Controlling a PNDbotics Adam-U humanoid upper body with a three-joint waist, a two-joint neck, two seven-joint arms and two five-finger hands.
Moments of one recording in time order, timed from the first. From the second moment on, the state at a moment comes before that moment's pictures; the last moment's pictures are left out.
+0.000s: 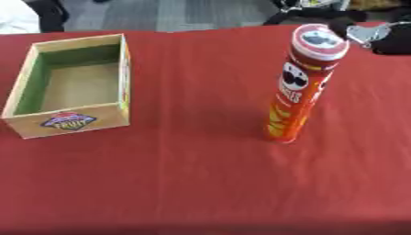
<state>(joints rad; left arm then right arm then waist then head) -0.11 0.69 0.15 -1.92 0.36 0.14 0.61 -0.32 -1.04 0.04 -1.99 0.14 0.26 -0.09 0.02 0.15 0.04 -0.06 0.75</state>
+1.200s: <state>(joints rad) -0.12 0.69 0.14 -1.92 0.36 0.14 0.60 -0.37 -1.04 0.16 -1.99 0.16 0.32 0.08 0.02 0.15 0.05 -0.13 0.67</state>
